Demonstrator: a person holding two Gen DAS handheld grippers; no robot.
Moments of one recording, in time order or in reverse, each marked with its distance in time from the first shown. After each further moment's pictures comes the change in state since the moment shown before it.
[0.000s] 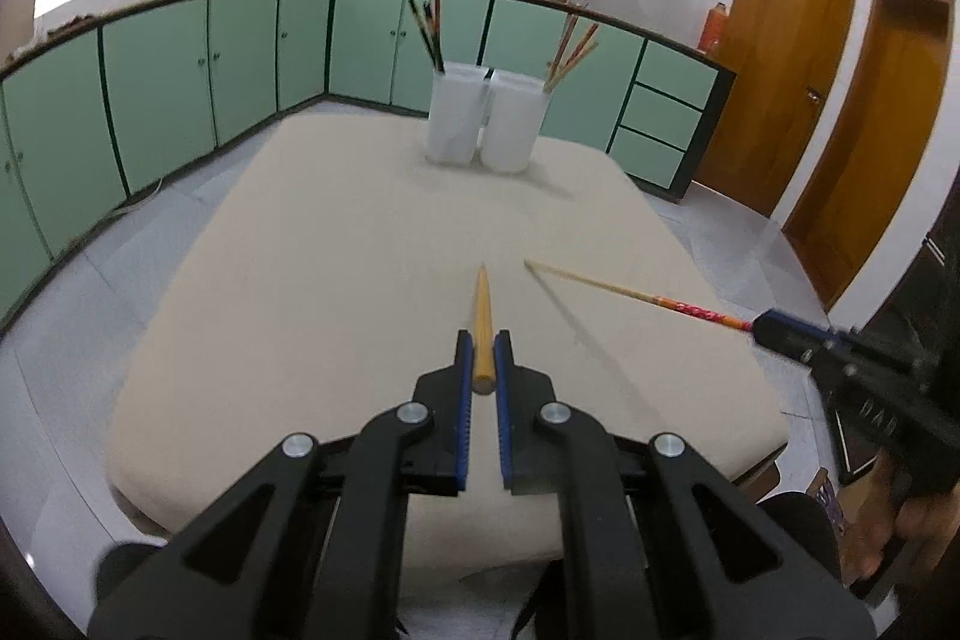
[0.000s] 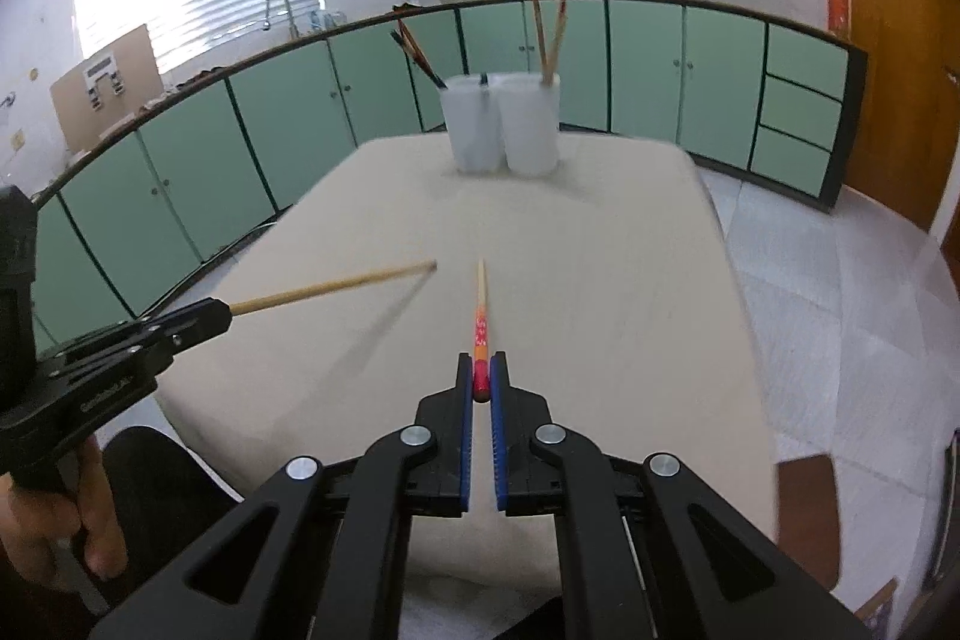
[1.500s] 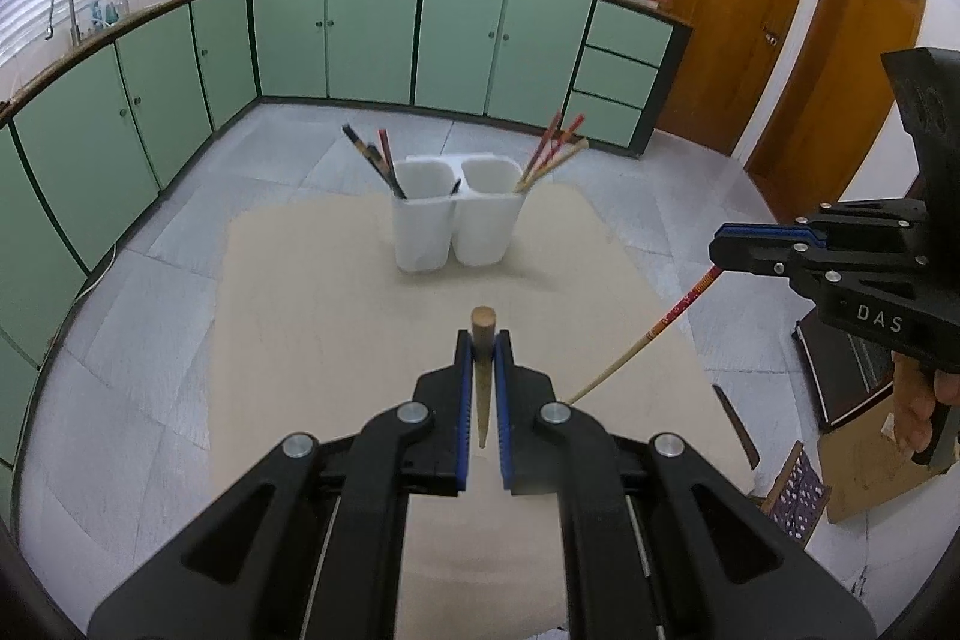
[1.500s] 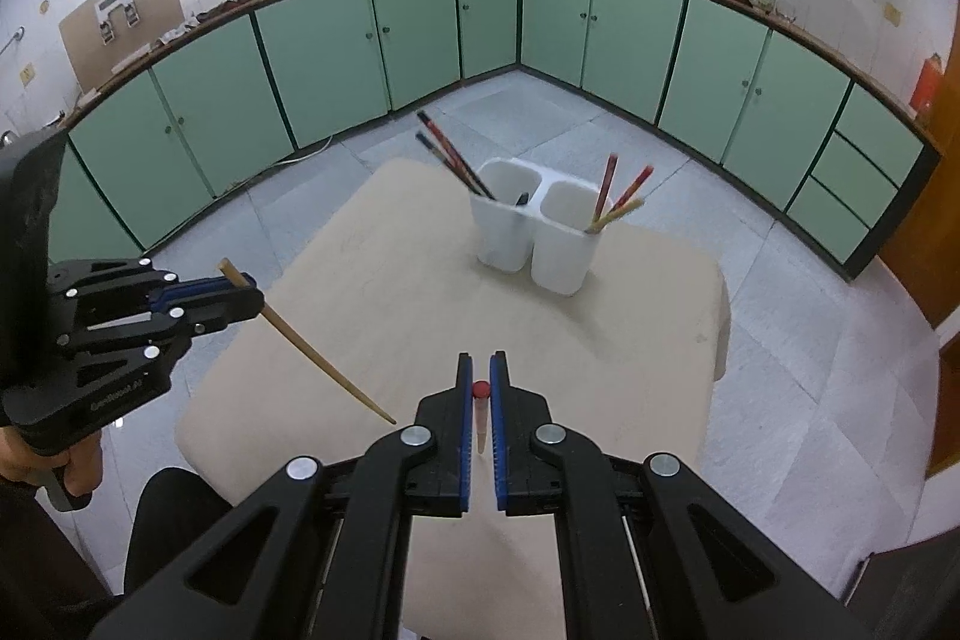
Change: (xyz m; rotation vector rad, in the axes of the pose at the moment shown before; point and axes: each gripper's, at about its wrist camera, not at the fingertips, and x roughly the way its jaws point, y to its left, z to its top) left arm 0.029 0.017 0.196 0.148 0.155 -0.105; right arm 0.039 0.020 0.226 -0.177 0.218 0.019
